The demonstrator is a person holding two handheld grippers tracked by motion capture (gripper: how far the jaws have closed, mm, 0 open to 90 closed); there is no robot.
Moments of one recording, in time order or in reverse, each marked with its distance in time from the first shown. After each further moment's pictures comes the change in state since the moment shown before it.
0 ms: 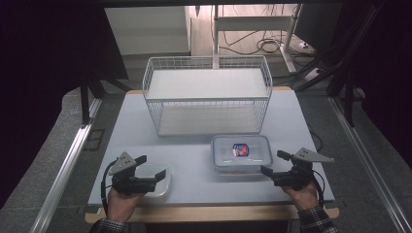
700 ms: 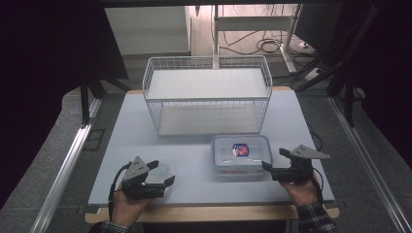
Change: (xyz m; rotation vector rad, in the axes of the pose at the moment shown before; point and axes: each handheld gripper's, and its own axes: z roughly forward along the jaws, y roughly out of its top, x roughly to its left) left arm -0.026 0.001 0.009 0.054 -0.046 0.099; right arm -0.002 0.007 0.004 0.090 -0.149 -0.069
